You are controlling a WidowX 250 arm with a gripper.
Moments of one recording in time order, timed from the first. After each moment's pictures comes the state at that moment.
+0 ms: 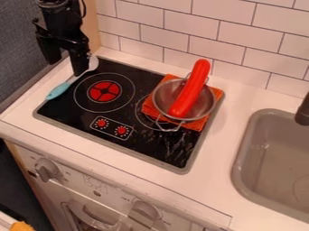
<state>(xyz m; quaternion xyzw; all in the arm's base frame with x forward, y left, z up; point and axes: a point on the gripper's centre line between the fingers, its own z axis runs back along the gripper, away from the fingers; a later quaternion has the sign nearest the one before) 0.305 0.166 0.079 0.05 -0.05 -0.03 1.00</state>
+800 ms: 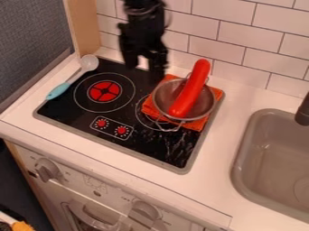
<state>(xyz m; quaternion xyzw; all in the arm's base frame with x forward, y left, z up) 0.346 0.026 0.081 0.01 -0.07 -0.19 0.98</state>
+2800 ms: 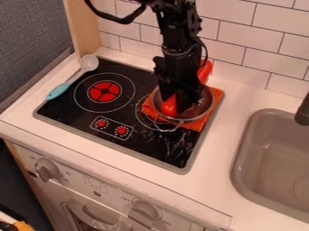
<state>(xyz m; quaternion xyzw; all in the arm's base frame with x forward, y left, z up) 0.350 -0.020 0.030 0.00 -0.07 -0.22 0.97</state>
